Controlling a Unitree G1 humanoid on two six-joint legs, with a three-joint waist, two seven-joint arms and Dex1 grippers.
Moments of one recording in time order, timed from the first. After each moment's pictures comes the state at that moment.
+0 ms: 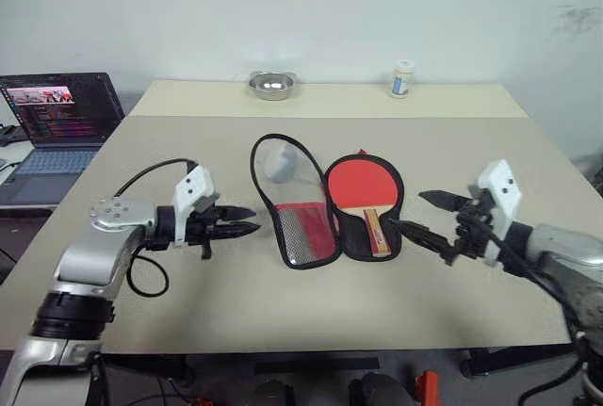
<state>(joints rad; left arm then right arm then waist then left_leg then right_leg) -0.44 0.86 0.01 0.08 -0.33 0.38 -1.25 -0.29 -0.68 -0.33 -0.72 0.74 1.13 0.64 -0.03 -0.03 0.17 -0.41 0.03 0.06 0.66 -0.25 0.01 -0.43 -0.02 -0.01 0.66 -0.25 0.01</state>
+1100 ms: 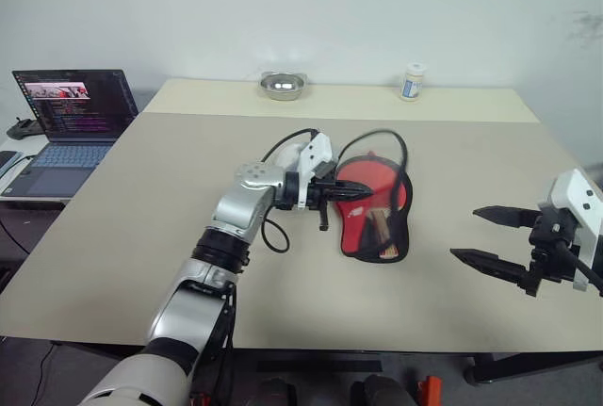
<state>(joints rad) -0.92 0.27 -0.20 0.50 -0.21 0.21 -1.21 -0.02 -1.01 -0.56 -0.69 0.85 1.03 0.75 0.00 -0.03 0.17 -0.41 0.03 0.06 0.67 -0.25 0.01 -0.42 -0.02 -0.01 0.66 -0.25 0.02</state>
